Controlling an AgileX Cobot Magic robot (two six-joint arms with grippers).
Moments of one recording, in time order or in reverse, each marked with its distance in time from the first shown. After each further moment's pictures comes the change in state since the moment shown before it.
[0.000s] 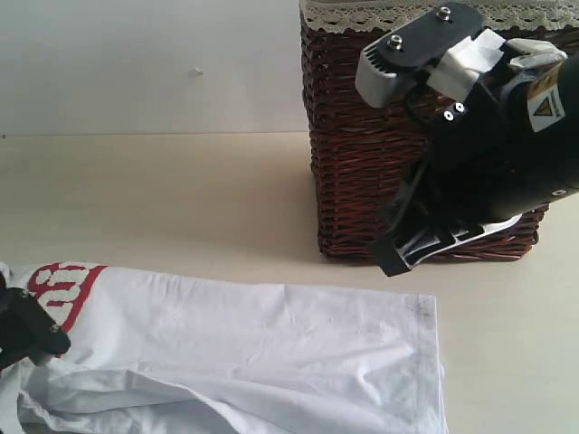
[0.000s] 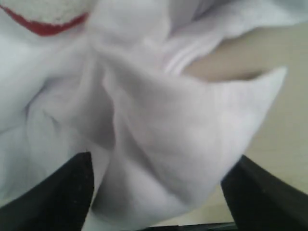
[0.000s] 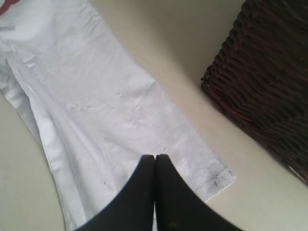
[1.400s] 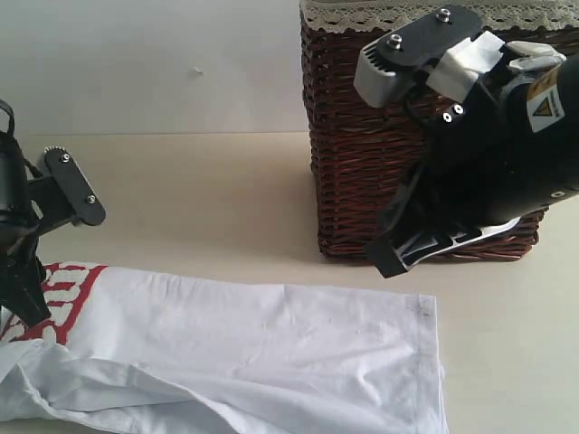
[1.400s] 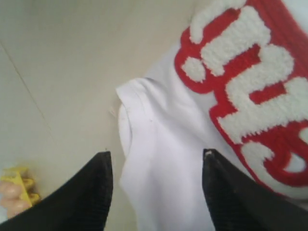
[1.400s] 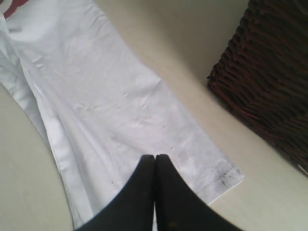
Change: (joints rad) left arm 0.007 0.026 -0.238 0.514 -0.059 -0.180; right arm 0.000 0.000 0.000 0.026 0.007 0.000
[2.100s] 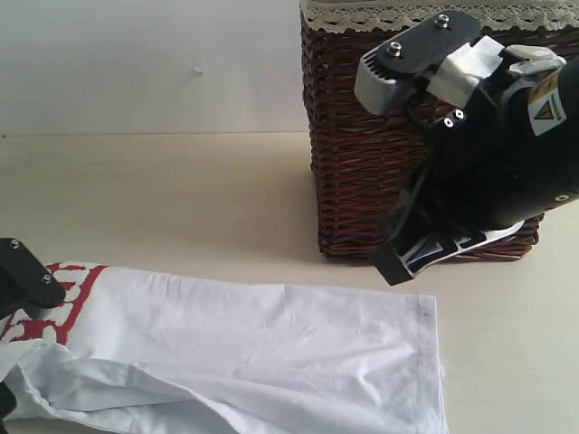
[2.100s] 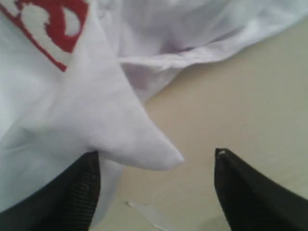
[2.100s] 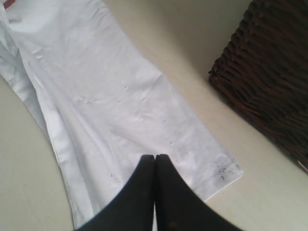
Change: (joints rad) left arm 0.000 -0.247 0.203 -0.592 0.047 0.305; right arm 0.000 0.000 0.000 0.000 0.018 -0.018
